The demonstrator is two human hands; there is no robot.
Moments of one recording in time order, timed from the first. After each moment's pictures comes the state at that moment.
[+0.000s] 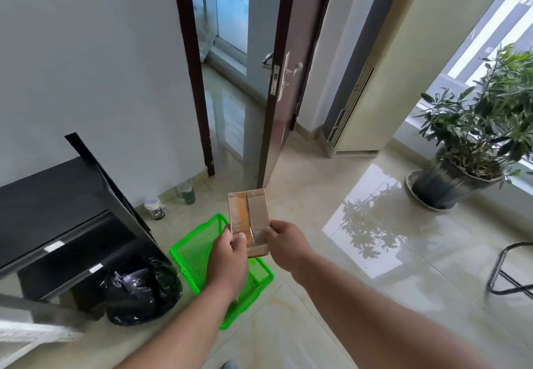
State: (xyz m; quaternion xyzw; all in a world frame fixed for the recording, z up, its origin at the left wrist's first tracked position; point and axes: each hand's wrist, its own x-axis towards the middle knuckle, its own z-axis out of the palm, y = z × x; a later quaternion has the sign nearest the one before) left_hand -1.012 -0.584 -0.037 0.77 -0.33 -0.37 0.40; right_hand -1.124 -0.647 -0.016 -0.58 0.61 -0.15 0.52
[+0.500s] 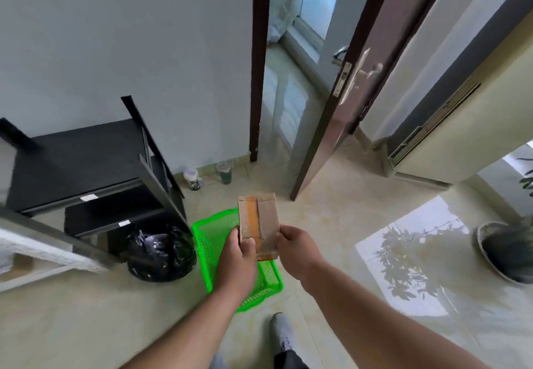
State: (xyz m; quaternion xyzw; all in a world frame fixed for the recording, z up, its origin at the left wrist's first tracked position) left_hand -1.024 -0.647 -0.067 0.82 -0.21 -0.33 0.43; right_hand -1.118 -0.738 -0.050 -0.63 0.53 -0.06 0.56
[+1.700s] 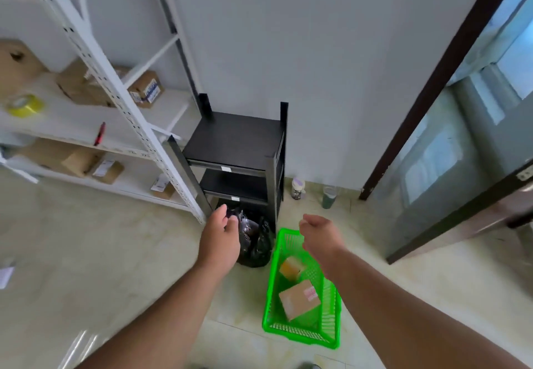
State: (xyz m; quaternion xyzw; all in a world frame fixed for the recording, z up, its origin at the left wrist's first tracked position) left_hand -0.903 -0.543 -0.024 0.88 0.05 -0.15 0.46; right_hand -0.965 -0.731 -0.050 -0.68 0.41 0.08 0.60
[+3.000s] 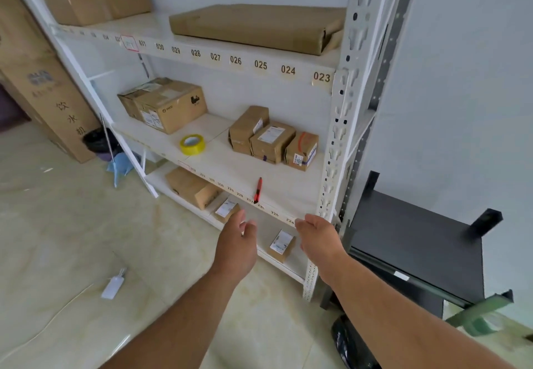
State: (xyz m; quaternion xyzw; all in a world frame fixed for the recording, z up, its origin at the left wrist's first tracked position) left_hand -0.583 -0.145 0.053 0.85 0.13 -0.02 0.52; right_hand -0.578 -0.311 0.055 -0.76 0.23 0.14 0.59
